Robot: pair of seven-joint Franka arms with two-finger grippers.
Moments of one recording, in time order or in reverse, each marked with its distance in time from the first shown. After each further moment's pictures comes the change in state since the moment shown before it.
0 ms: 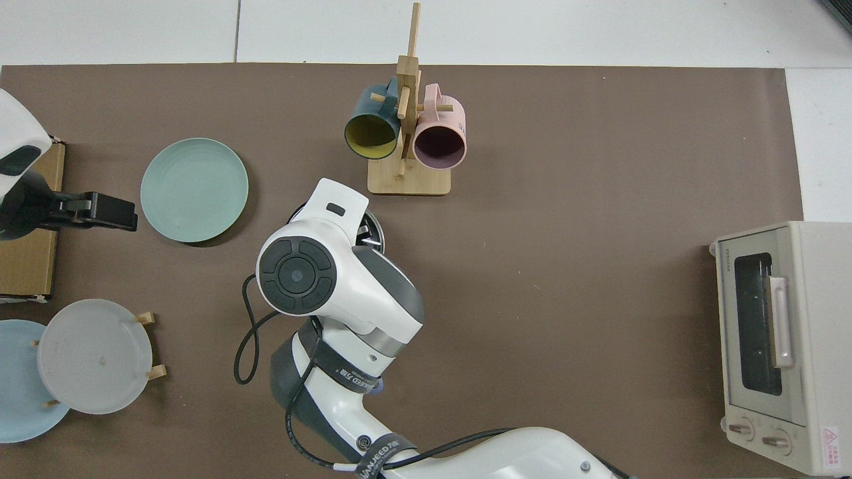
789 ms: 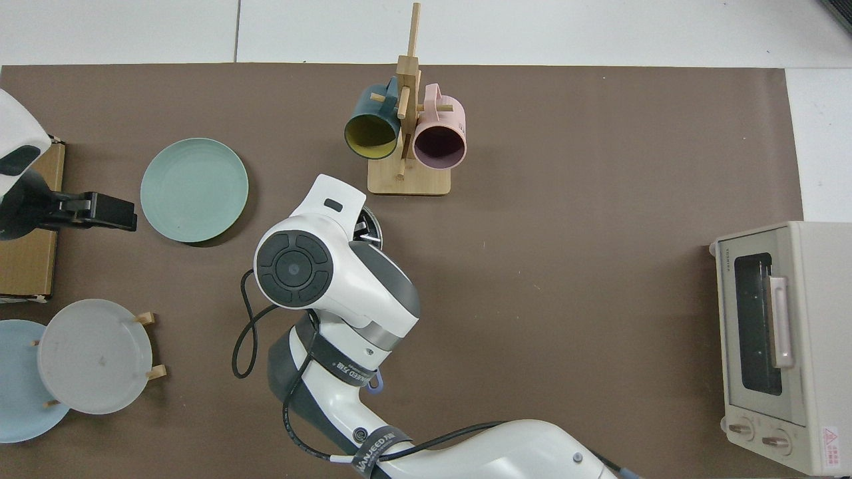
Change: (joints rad) left arm 0.000 0.000 0.000 0.000 0.000 0.000 0.000; right arm -0.001 0.033 -0.001 0.043 0.000 -0.012 0.000
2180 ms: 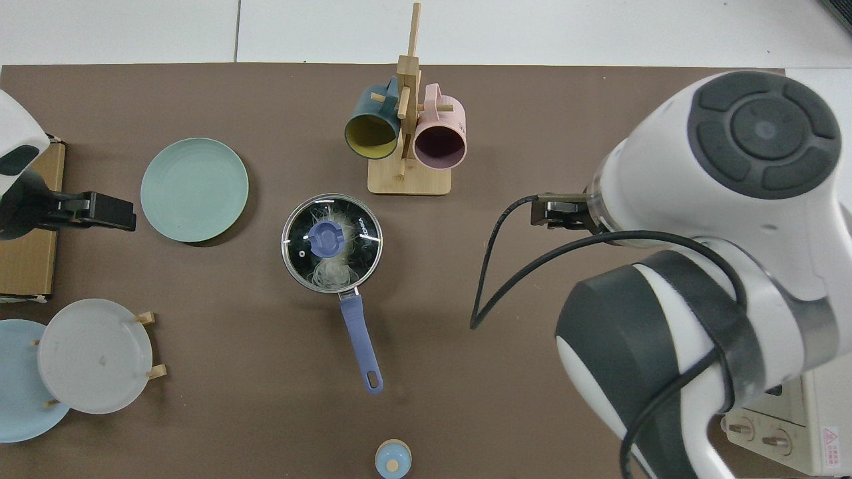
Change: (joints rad) left arm 0.000 0.000 0.002 0.000 0.000 0.000 0.000; right arm -0.393 -0.583 -0.011 -0.318 0.012 -0.523 -0.011
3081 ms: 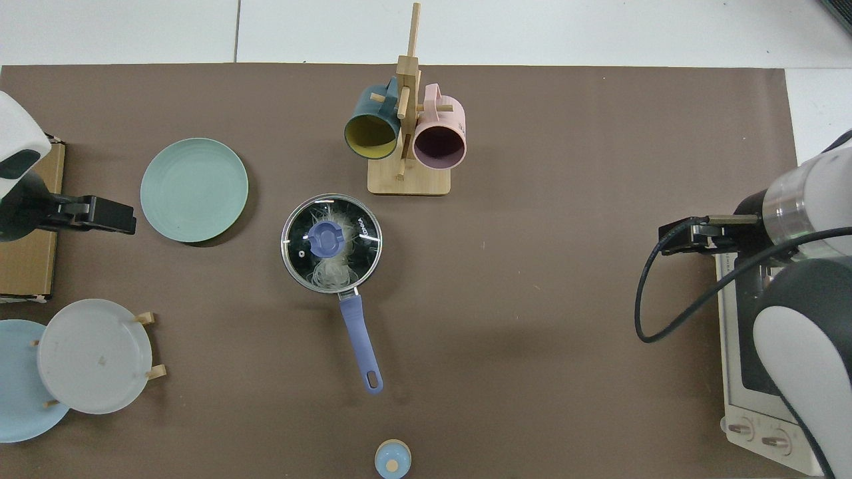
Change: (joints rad) left arm 0.000 0.000 0.000 0.000 0.000 -0.009 0.045; right arm -0.247 -0.155 -0.003 -0.175 0.101 -0.014 -0.295
